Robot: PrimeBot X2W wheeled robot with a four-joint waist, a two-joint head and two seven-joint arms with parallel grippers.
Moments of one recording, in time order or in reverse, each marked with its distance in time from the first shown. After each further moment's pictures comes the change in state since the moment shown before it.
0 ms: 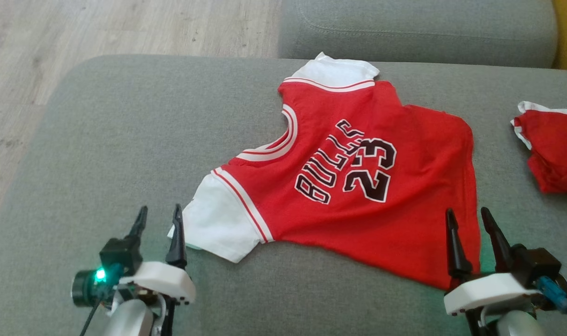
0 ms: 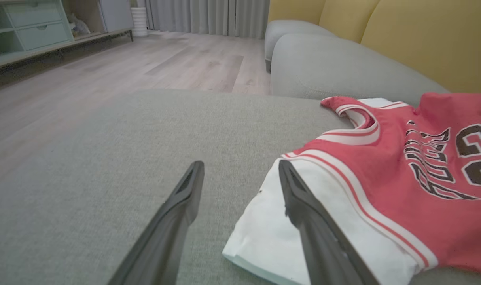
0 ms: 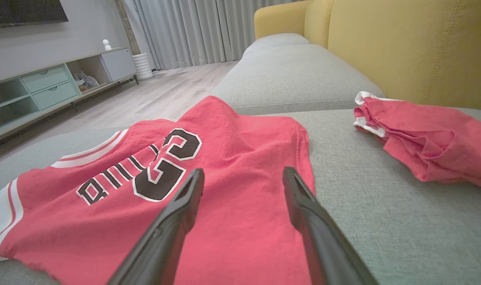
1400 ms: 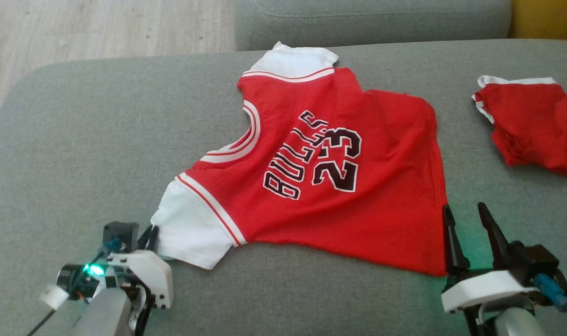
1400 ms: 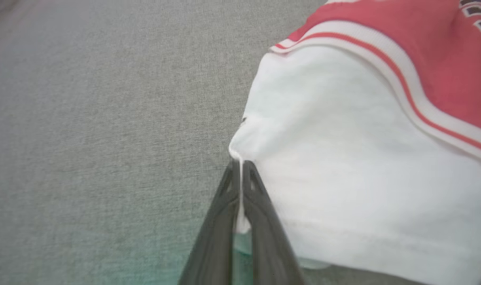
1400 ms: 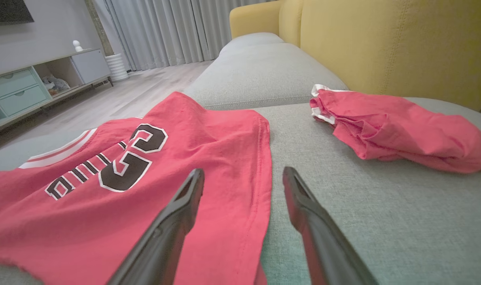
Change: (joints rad) left arm -0.162 0.088 -0.087 0.298 0.005 -0.090 0.212; right arm -0.002 0.000 0.015 -0.024 -0.006 0.000 0.000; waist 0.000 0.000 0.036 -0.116
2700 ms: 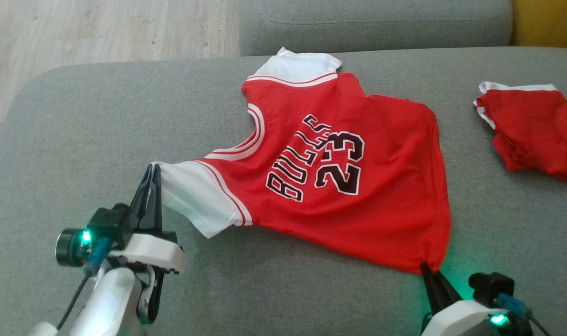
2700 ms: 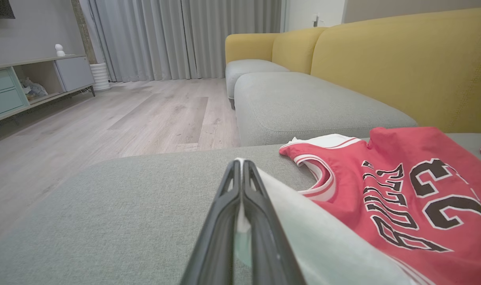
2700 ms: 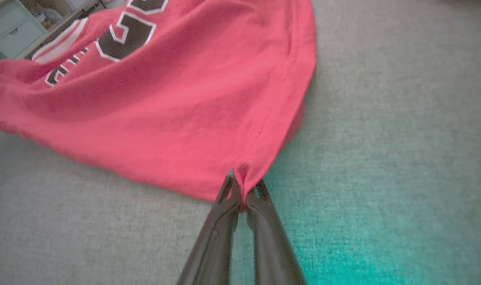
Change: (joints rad) left arm 0.068 -0.001 0.022 -0.375 -0.007 0.088 -0.272; right arm 0.064 0.000 0.110 0.131 0.111 0.000 0.196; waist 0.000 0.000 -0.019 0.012
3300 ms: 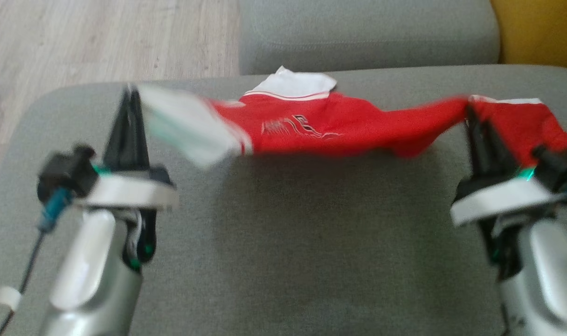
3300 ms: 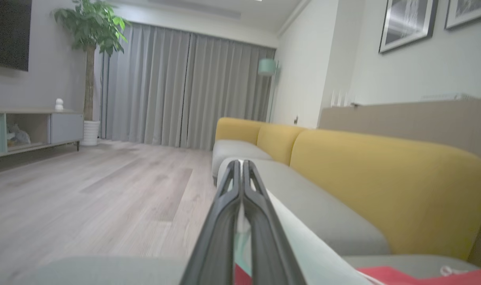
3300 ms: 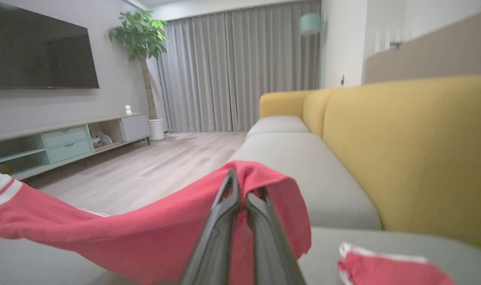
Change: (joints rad) left arm -0.101 -0.006 0.053 -0.176 -0.121 -0.027 0.023; right arm -0.276 -0.058 -0.052 -0.323 -0.041 0.000 -0.007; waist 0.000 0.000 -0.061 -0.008
